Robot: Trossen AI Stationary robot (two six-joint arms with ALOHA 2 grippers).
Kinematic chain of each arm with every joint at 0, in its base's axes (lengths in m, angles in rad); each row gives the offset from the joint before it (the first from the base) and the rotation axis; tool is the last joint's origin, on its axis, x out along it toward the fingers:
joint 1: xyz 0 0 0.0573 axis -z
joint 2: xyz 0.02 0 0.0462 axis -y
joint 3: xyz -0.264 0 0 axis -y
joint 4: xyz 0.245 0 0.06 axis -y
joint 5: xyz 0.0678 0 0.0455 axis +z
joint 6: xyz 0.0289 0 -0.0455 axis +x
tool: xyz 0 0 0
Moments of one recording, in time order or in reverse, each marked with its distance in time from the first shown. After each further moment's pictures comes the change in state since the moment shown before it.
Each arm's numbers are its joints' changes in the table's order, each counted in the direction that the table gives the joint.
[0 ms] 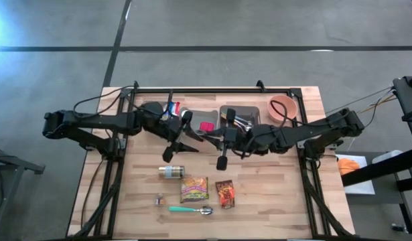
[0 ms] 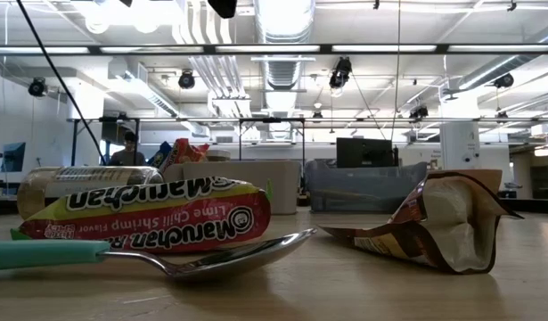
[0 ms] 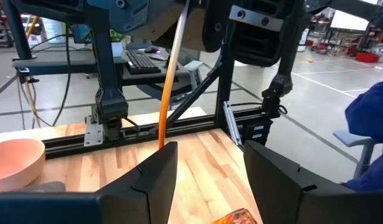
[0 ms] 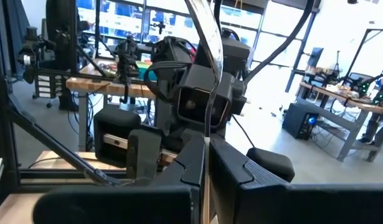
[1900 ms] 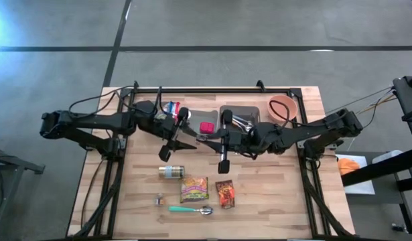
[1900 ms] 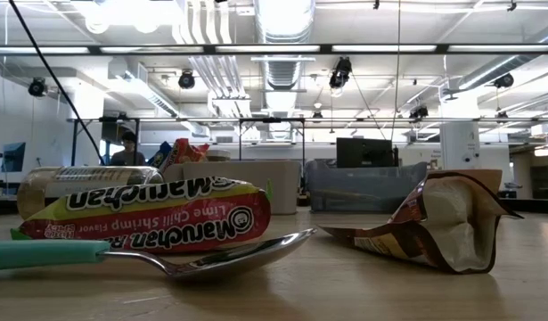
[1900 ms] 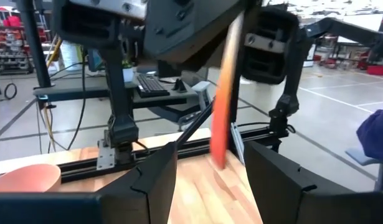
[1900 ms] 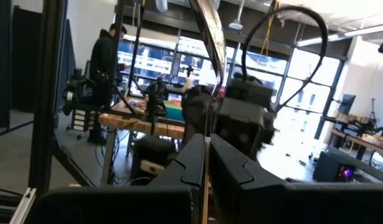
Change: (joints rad) left arm 0.032 0.049 0.000 0.049 0.051 0.000; right arm 0.016 -0.018 -0.023 0.210 0.170 -0.085
